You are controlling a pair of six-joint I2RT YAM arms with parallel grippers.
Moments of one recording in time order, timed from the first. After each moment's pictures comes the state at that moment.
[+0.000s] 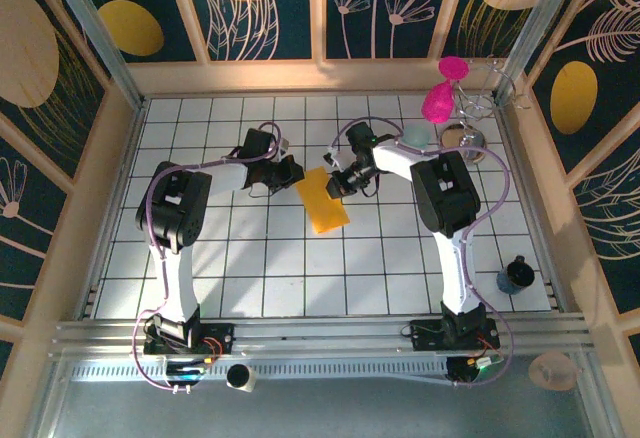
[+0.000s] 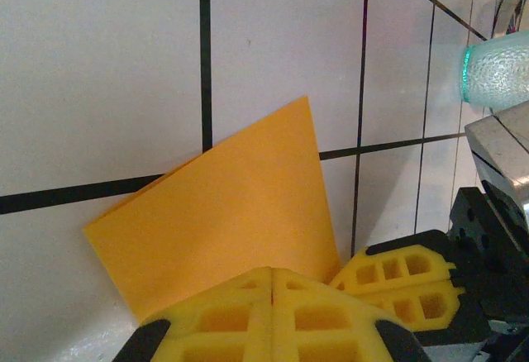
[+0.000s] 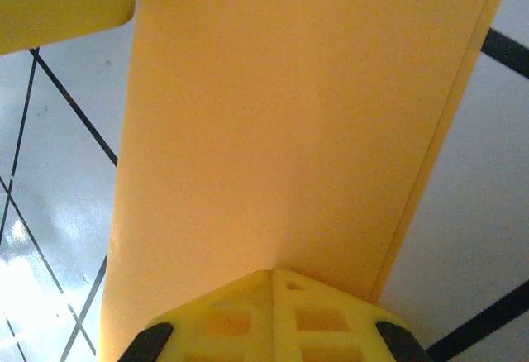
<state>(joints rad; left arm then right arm) -0.36 2.04 1.21 -0.04 0.58 -0.74 0.47 2.20 1.54 -0.65 -0.63 -0.08</state>
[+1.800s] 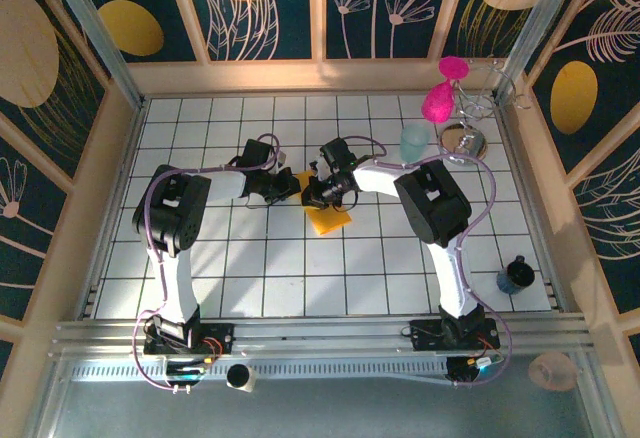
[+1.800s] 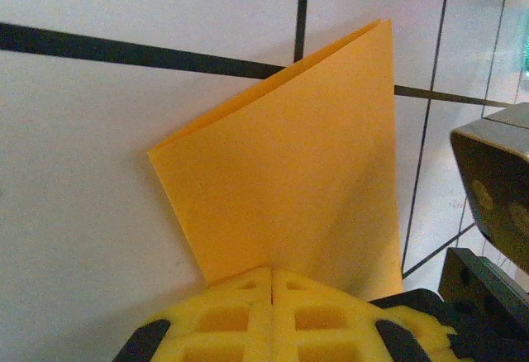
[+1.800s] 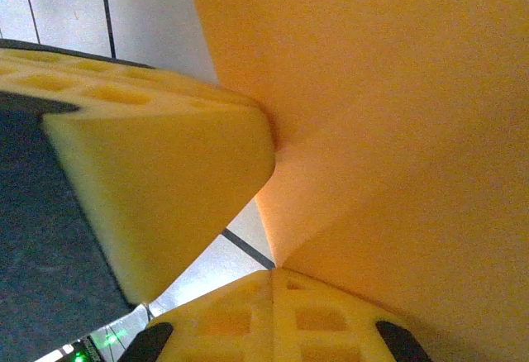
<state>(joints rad) -0.37 2.01 1.11 -0.06 0.56 -0.74 0.63 2.16 1.40 -0.32 -0.63 0.62</state>
